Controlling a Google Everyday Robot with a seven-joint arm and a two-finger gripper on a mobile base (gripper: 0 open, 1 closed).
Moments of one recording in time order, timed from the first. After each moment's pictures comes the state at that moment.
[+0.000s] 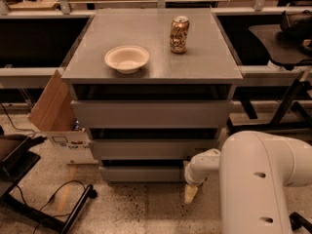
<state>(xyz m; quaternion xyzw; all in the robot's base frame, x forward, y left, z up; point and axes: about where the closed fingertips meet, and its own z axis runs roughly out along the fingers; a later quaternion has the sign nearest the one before) 0.610 -0.153 0.280 -0.68 0.71 0.01 0.14</state>
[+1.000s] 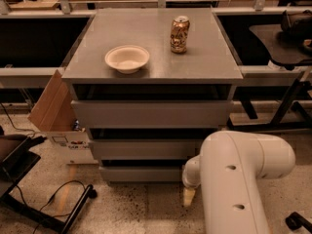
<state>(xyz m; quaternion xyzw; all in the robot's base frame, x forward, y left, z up) 0.611 -0.155 0.234 -0.68 0.72 0.00 0.11</state>
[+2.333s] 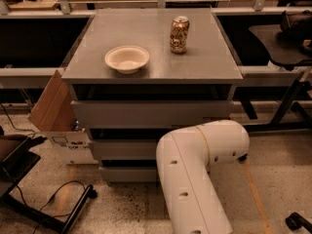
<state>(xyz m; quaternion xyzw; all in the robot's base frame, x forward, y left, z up) 0.658 -0.177 0.207 -0.68 0.71 -0.09 0.12</state>
